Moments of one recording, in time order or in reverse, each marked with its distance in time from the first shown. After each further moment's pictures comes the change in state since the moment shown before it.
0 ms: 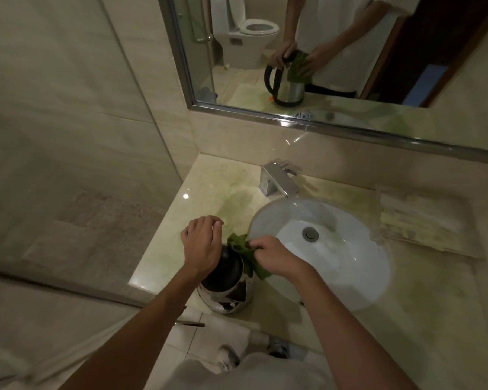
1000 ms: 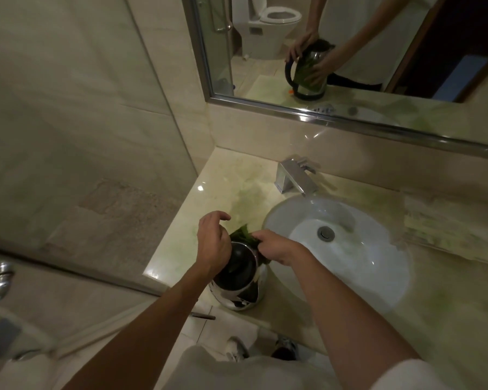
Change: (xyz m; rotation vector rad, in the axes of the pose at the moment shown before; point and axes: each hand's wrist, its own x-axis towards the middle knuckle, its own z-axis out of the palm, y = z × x) left_hand 0.002 -0.002 -0.002 -0.146 0.039 -0.089; right_hand 0.048 -0.005 0.009 -0.020 -0.216 0.063
